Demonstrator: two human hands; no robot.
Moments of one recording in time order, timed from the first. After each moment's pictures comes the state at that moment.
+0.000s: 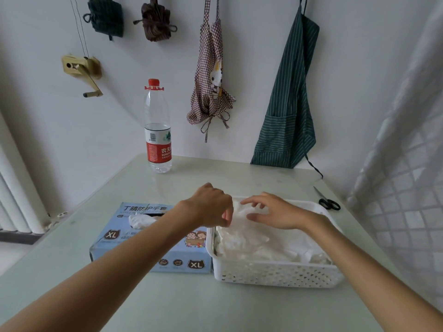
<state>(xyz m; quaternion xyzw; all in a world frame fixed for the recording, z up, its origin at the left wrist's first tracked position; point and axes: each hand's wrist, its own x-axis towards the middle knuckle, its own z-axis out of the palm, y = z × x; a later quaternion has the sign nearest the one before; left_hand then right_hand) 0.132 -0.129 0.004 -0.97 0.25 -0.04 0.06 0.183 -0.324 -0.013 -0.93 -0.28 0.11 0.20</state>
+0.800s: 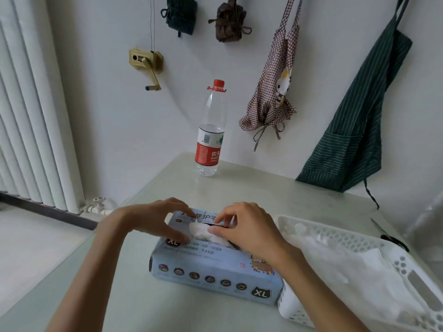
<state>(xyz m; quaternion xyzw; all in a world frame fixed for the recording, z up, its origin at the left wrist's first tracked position) 0.083 0.086 -0.028 -0.95 0.01 0.16 -0.27 0.122 -0.137 -0.010 -0.91 -0.34 -0.02 0.22</state>
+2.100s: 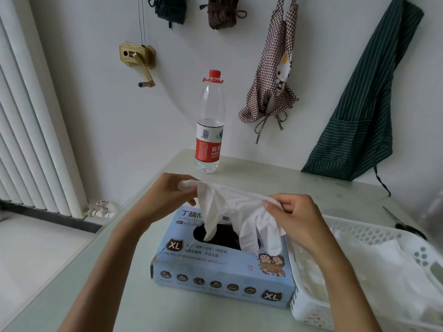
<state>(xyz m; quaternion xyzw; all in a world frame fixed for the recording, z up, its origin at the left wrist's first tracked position) 0.094 0.061 -0.013 -0.85 0.01 -0.16 -0.50 0.136 -0.182 -0.008 -0.87 -0.17 -0.02 0.47</state>
